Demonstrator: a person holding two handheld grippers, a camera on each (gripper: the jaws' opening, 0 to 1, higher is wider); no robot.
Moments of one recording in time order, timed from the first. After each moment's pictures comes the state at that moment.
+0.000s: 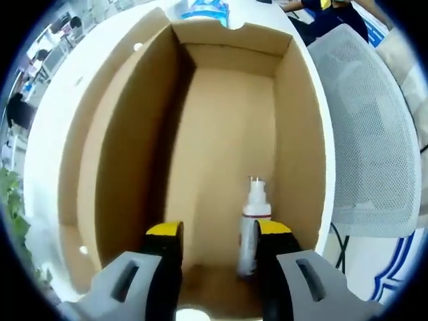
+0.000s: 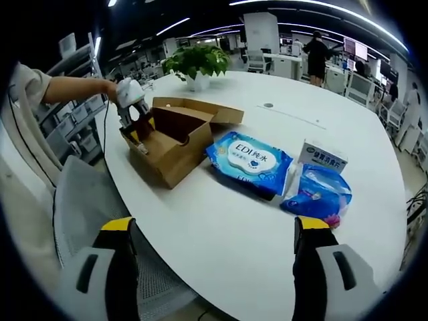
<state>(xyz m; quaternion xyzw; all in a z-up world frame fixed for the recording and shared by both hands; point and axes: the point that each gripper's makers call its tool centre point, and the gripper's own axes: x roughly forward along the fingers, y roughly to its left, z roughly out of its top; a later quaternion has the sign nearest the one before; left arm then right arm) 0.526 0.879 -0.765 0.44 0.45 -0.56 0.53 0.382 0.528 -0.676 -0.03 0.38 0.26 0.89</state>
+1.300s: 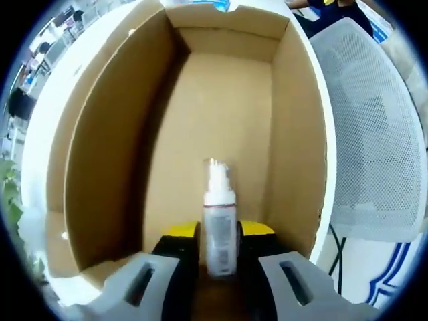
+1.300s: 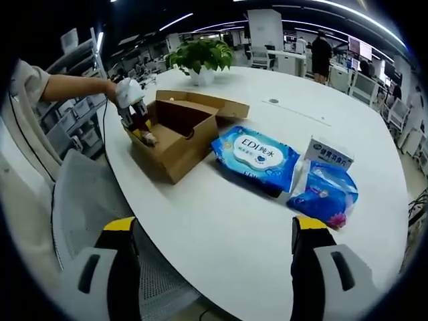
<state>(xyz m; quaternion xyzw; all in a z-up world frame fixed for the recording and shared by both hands) 0.512 0.892 -0.789 0.45 0.47 -0.55 0.53 0.380 0.539 -0.684 -0.04 0.38 0.27 0.88</state>
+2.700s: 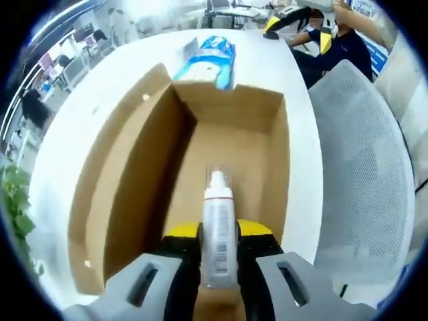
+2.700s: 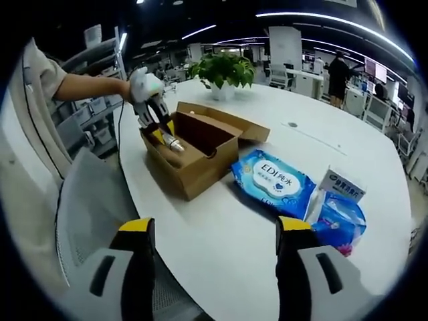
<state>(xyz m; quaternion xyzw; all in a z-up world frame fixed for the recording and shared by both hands) 0.504 0.817 -0.727 0.36 0.38 -0.59 0.61 0.388 0.572 -0.667 -0.06 0.33 0.33 0.88</state>
